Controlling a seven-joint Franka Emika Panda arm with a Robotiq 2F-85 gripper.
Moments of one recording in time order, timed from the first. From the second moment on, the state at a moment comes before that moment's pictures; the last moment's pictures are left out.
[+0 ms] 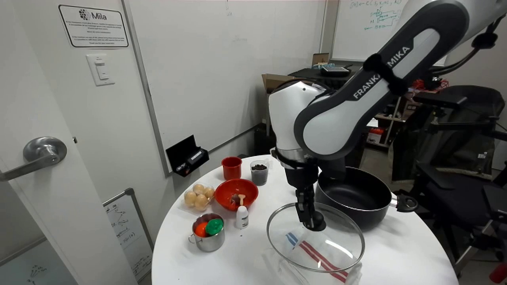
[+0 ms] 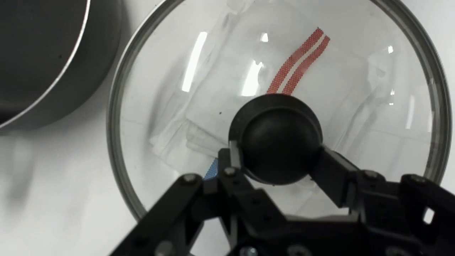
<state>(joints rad) 0.11 0.80 0.07 -1.71 -0.05 2.24 -0.10</state>
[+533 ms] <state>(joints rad) 0.10 0.69 0.03 -1.79 -0.05 2.26 -0.05</state>
